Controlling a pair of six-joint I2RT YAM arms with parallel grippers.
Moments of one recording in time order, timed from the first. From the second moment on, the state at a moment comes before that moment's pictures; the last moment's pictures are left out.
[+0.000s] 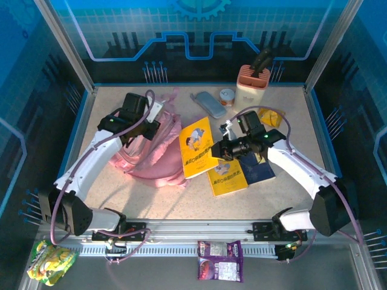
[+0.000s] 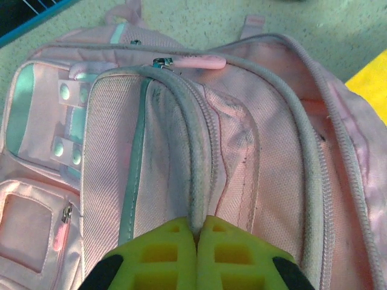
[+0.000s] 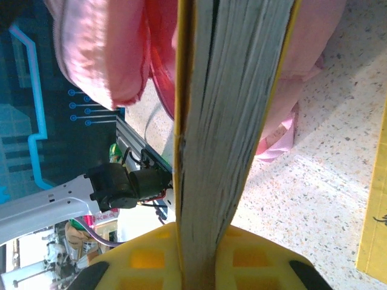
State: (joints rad) left arm -0.29 1.35 1.29 -0.79 0.00 0.19; right arm 0.48 1.36 1.04 -0.62 -0.79 0.62
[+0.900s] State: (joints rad) left arm -0.23 1.29 1.30 -0.84 0.24 0.23; right arm 0.74 1.86 1.21 -0.07 -0.71 0.83
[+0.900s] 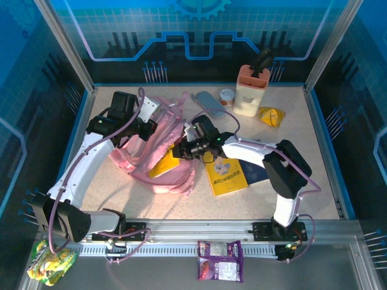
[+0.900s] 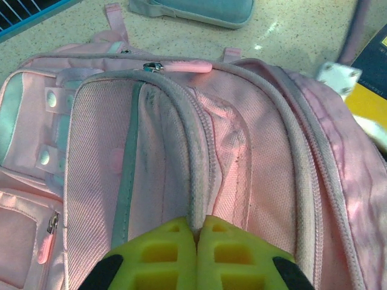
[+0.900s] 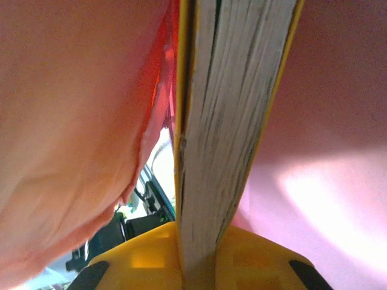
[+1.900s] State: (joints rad) left arm -0.22 1.29 1.29 -0.83 0.26 0.21; right arm 0.88 1.82 1.16 -0.25 -0.39 0.64
